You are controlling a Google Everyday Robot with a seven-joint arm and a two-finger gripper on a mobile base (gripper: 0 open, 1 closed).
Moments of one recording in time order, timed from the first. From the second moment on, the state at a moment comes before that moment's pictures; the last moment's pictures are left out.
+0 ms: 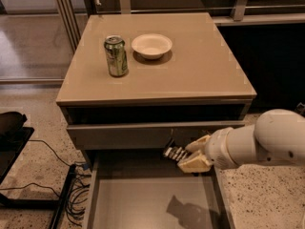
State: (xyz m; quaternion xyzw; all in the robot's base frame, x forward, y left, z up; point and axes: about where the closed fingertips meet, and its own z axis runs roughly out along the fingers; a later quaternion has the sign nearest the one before) arm 0.451 -0.116 0.710 -0.46 0.81 0.18 0.31
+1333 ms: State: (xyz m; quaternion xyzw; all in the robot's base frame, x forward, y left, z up) arm 0.465 -0.105 0.617 -0.46 0.79 0.10 0.39
